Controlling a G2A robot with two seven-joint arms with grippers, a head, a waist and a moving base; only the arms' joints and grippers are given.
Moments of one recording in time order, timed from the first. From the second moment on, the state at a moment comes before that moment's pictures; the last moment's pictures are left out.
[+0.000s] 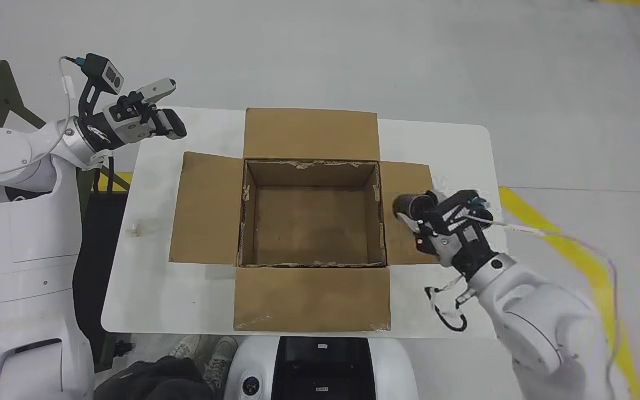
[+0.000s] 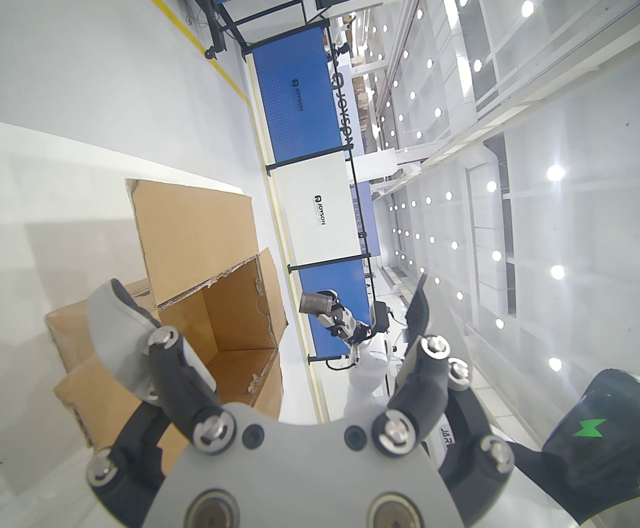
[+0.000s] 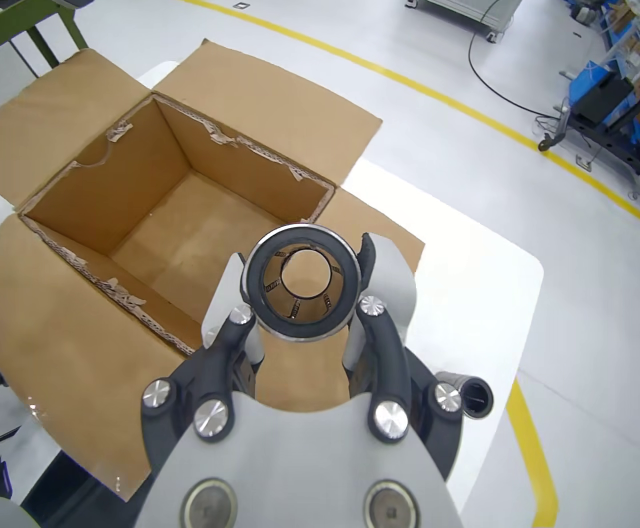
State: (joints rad) left arm 0.99 -0.94 -1.72 -1.43 -0.37 0.03 -1.22; right arm -1.63 -1.14 1.41 -2.35 -1.14 -0.22 0.72
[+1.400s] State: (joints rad) left arm 0.99 -0.94 -1.72 -1.43 -0.37 0.03 -1.22; right arm -0.77 -1.38 0.58 -1.60 -0.97 -0.16 0.91
